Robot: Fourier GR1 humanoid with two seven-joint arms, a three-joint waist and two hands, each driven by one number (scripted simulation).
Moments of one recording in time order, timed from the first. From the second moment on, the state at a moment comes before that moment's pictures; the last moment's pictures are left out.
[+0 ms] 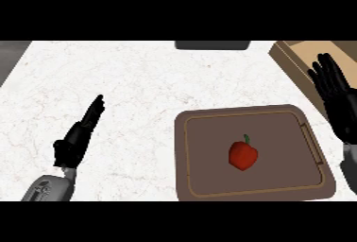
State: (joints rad) left arm -0.14 0.30 -0.17 -1.29 0.08 0.07 -0.18; right arm -0.24 -0.54 0.08 -1.51 -0.37 -0.11 -0.04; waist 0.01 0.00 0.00
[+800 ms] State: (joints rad) left arm -0.11 0.27 0.01 -1.43 0.26 0.17 -0.02; right arm 0.35 -0.41 -0.04 -1.65 0.00 -0.89 0.01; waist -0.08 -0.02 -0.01
